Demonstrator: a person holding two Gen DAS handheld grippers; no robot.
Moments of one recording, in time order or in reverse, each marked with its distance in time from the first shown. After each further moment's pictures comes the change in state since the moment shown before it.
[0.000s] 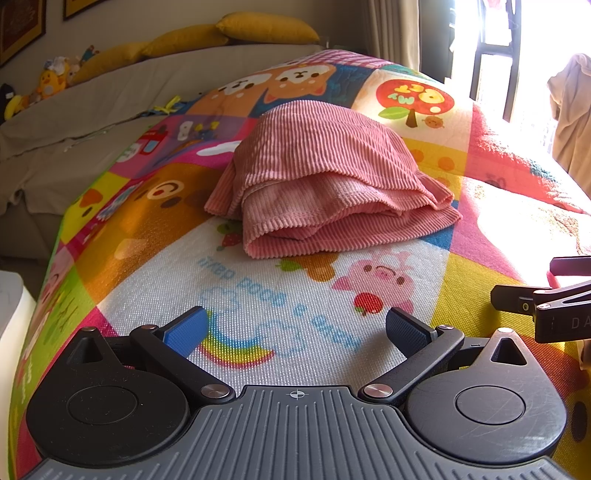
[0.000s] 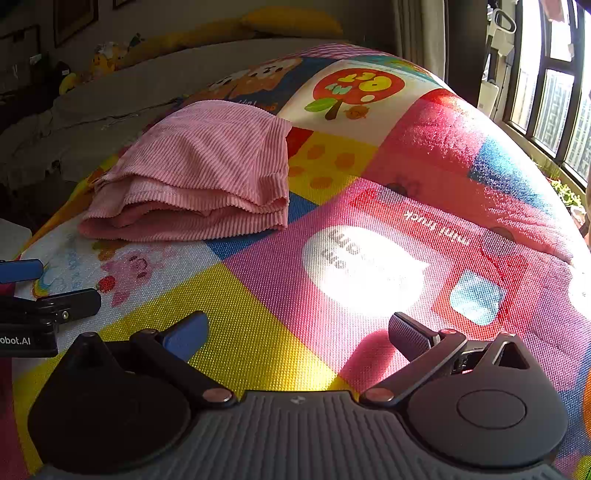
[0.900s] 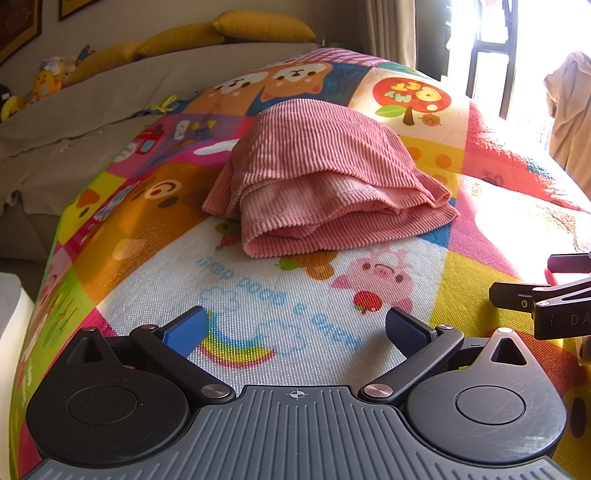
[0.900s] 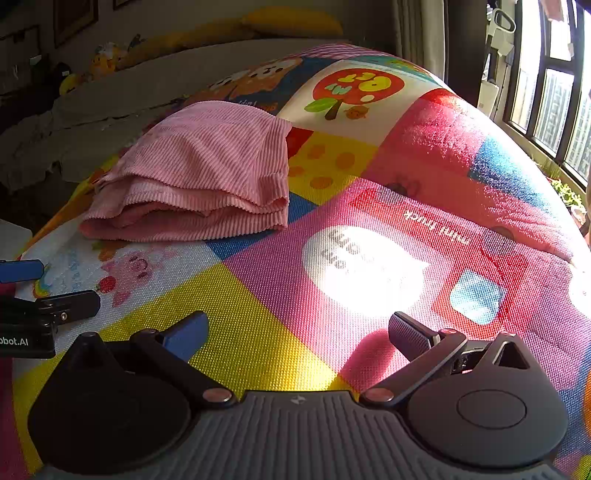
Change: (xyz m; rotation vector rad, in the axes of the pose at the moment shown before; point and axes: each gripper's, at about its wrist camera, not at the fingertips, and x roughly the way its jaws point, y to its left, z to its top) left arm 0.001 0.002 0.002 0.007 0.007 -0.012; right arm 0.000 0.000 0.000 0.001 0.000 0.000
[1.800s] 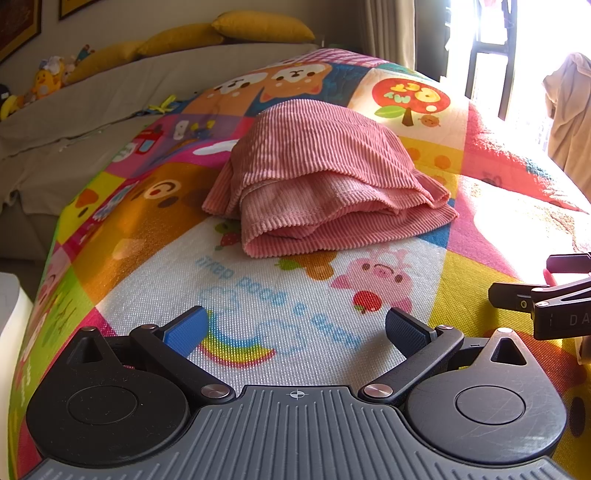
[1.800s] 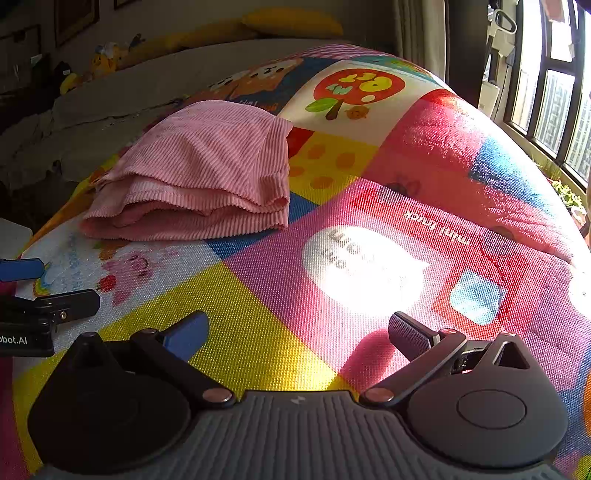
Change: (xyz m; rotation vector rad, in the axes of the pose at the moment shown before) left arm -0.001 0.000 -0.001 -0.002 -0.001 -0.004; right arm 0.000 -0.001 0.000 -0.006 0.002 0.001
